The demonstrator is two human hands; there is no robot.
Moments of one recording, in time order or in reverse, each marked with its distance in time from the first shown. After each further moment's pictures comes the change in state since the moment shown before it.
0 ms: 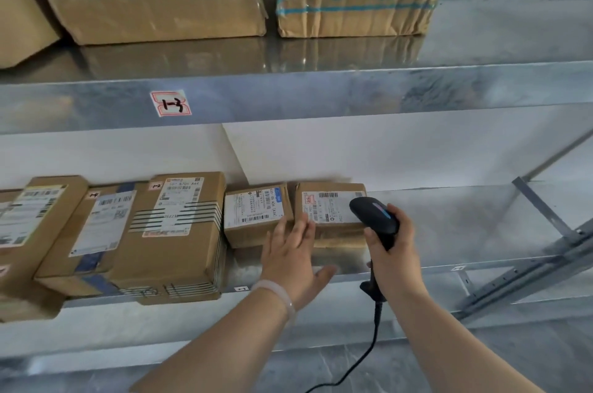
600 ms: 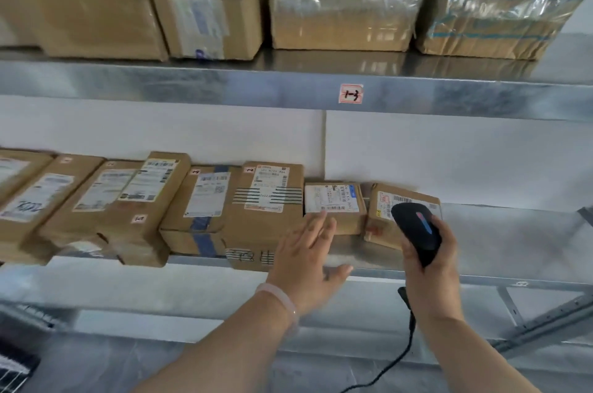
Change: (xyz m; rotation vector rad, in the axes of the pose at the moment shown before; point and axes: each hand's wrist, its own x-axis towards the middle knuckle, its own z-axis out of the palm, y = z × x) left_hand -0.097 -0.097 -0.038 -0.122 0.156 0.096; right_hand -0.089 -0.029 0.054 -0.041 0.101 -0.226
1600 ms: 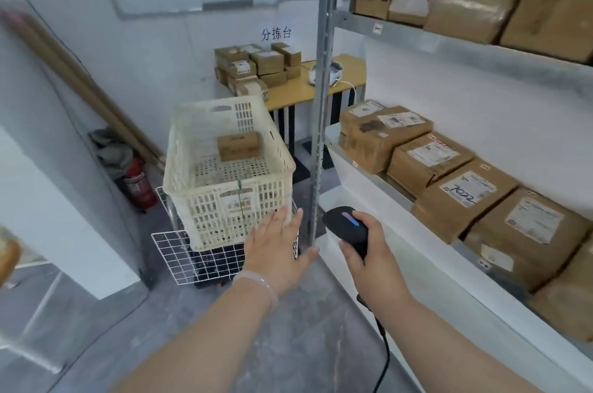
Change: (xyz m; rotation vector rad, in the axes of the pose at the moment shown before) left_hand -0.529 -0.383 -0.169 0.053 0.357 -1.153; right_hand -0.449 -0.277 0.439 0.180 -1.268 -0.508
